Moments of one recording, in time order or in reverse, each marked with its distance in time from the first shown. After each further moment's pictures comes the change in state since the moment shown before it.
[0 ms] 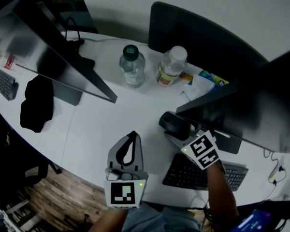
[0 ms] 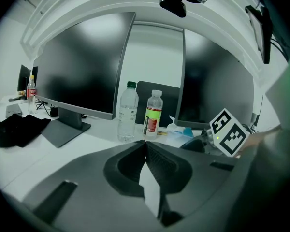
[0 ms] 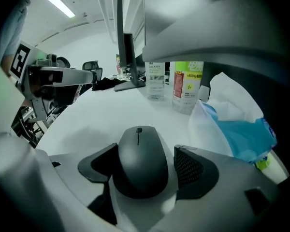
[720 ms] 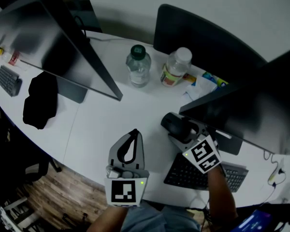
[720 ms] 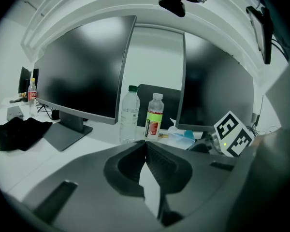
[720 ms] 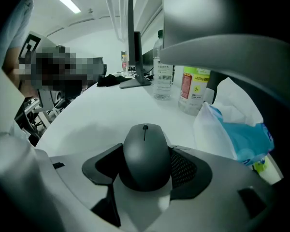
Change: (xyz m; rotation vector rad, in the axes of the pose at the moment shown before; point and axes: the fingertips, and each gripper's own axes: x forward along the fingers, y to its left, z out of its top) left arm -0.005 0.005 0.008 0.006 -0.020 0.007; right arm -0.006 0.014 -0.005 -0.059 0.020 0.007
